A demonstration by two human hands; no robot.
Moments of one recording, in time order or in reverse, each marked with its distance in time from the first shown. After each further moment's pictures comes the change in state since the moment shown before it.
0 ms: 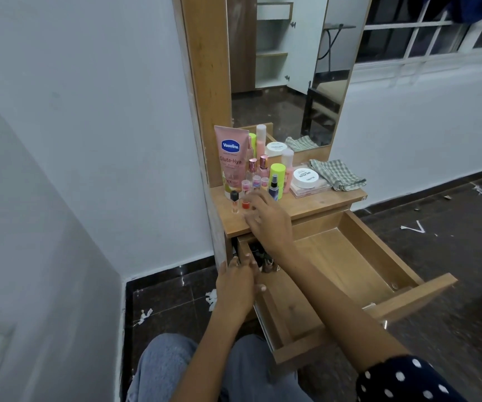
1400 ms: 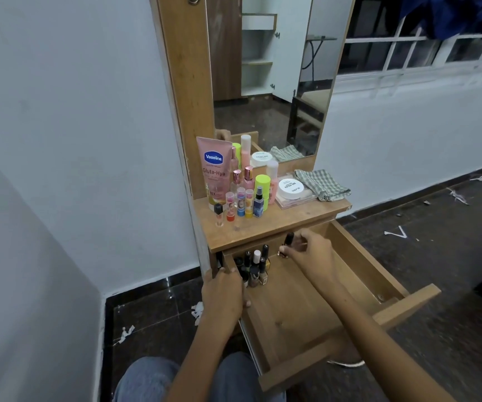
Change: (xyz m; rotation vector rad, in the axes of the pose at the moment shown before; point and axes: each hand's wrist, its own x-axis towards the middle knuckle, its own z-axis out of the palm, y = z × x) left_hand 0.014 0.007 -0.013 0.084 -0.025 -0.028; right_hand -0.049 0.080 -0.051 0.122 -0.125 0.573
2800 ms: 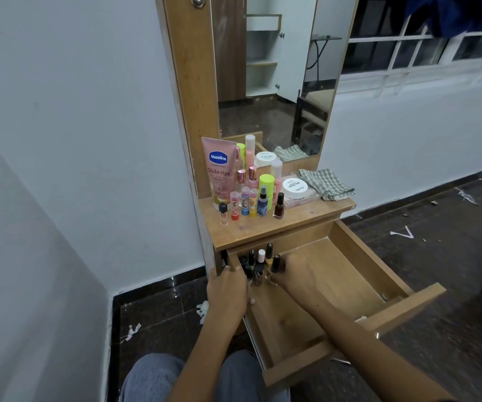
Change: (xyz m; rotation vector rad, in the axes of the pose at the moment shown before) left_hand 0.001 0.001 -0.002 0.033 -0.040 -0.004; right_hand -0.020 0.002 0.043 -0.234 -0.309 0.067
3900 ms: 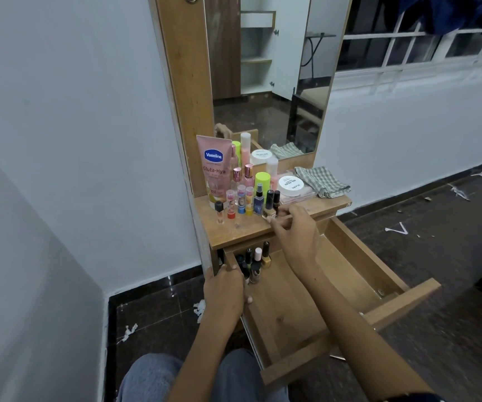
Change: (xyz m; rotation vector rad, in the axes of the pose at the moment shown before) left_hand -0.003 -0.001 0.001 -0.030 0.026 0.015; right_hand 0.023 -0.040 -0.043 0.240 0.602 -0.127
